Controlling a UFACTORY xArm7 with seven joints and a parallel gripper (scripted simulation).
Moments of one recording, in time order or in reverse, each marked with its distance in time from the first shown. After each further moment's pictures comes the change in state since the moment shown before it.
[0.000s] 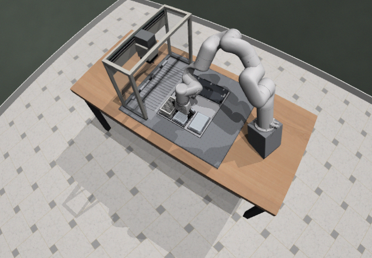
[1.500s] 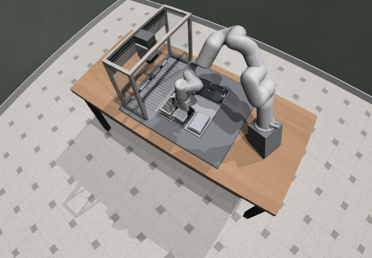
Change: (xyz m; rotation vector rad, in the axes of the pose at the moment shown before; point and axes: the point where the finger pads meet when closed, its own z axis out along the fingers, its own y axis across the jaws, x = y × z) arm 0.000 0.000 -0.039 0.000 0.000 0.000
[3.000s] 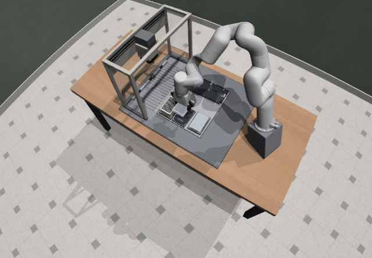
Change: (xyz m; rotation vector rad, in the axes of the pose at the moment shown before) arm 0.000 0.000 -0.062 -0.001 0.000 0.000
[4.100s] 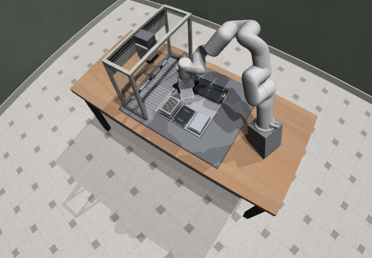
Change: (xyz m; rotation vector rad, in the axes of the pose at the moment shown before) arm 0.106 -0.048 0.000 0.015 0.048 -0.762
